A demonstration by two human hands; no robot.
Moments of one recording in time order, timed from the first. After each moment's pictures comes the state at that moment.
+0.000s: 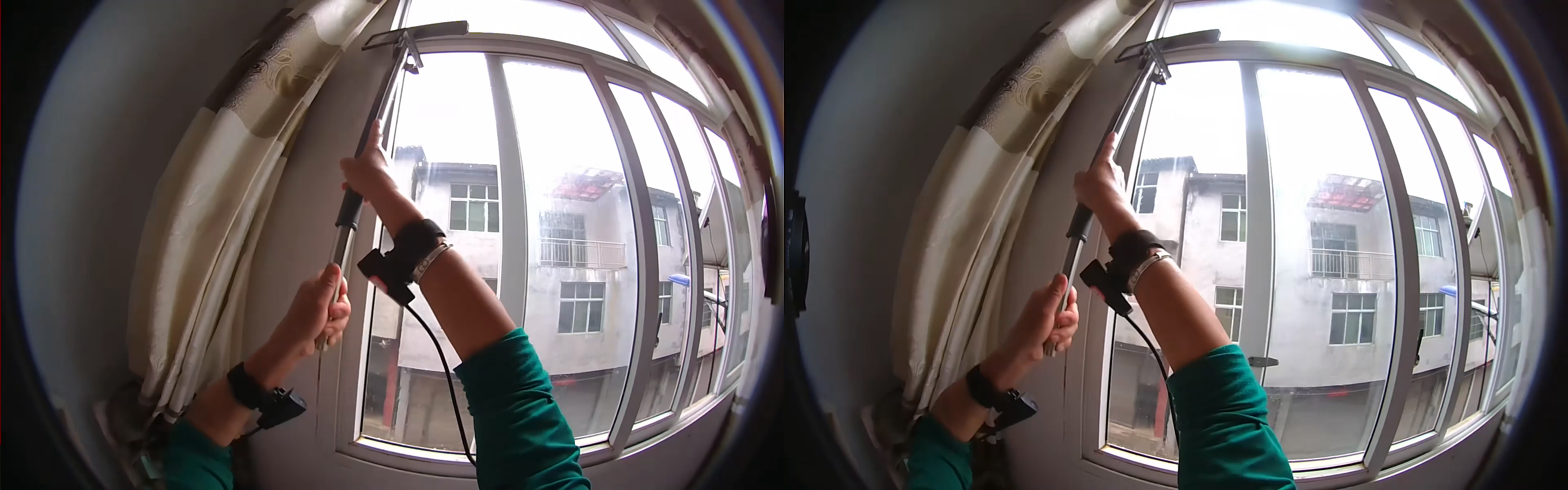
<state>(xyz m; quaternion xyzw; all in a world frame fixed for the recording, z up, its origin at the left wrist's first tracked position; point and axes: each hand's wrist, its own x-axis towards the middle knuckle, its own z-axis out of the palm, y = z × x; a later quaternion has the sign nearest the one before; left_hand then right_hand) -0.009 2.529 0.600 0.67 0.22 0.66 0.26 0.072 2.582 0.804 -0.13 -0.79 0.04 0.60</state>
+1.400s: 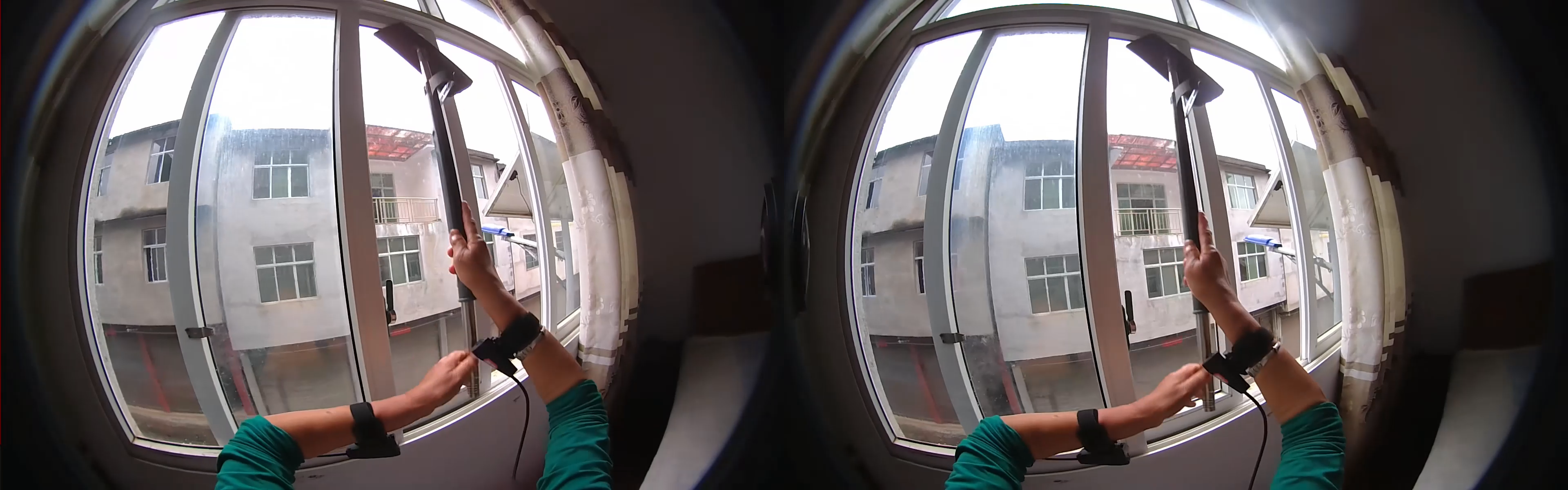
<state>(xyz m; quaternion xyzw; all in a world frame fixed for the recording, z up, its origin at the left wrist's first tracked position) 0.608 2.624 0.471 0.85 0.10 0.27 0.44 0.733 2.608 0.619 -0.43 -0.57 -0.11 0.69</state>
